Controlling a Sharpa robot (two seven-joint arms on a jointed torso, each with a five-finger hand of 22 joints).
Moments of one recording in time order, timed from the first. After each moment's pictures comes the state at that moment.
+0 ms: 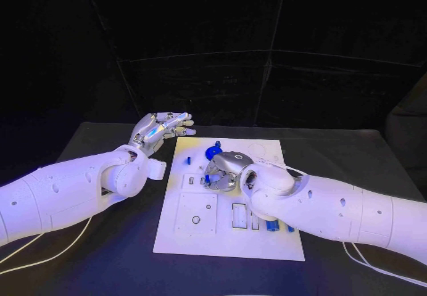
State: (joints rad) left arm 1.22 -0.79 -0.11 1.35 -0.02 -0.18 0.64; left_hand 1.15 0.16 0.00 -0.14 0.05 0.94 0.24 0.10 0.07 1.02 0.18 0.11 0.07 1.12 0.13 0.17 0.12 0.18 0.84 0.25 0.27 0.09; right arm 1.09 -0.50 -0.01 1.45 -1.64 -0.27 -0.35; right_hand 1.28 -0.09 0.13 0.10 0.19 0.95 0.16 0.08 0.07 1.40 0.07 1.26 1.30 1.46 -0.01 1.49 1.31 0.04 1.47 0.10 1.53 1.31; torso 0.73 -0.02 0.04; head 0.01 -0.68
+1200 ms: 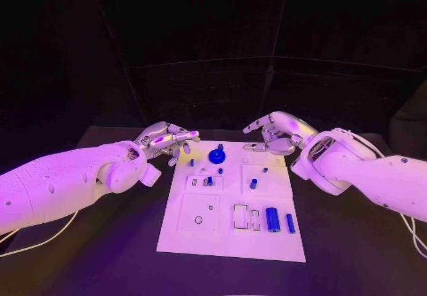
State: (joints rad) left arm 1.26 -0.83 -0.11 1.35 -0.34 -0.03 0.28; left_hand 1.06 0.15 -0.04 -0.08 0.06 1.10 0.09 0.17 0.13 1.36 0.01 0.42 0.38 1.47 -0.06 1.47 1.31 0.14 1.45 0.04 1.02 0.70; right arm 1.25 -0.86 0.00 1.59 -1.22 -0.43 0.02; right_hand 1.34 -0.07 -0.01 0.16 0.27 0.87 0.18 0.09 0.07 1.35 0.08 1.20 1.24 1.47 0.01 1.44 1.31 0.04 1.42 0.12 1.47 1.31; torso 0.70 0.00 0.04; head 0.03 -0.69
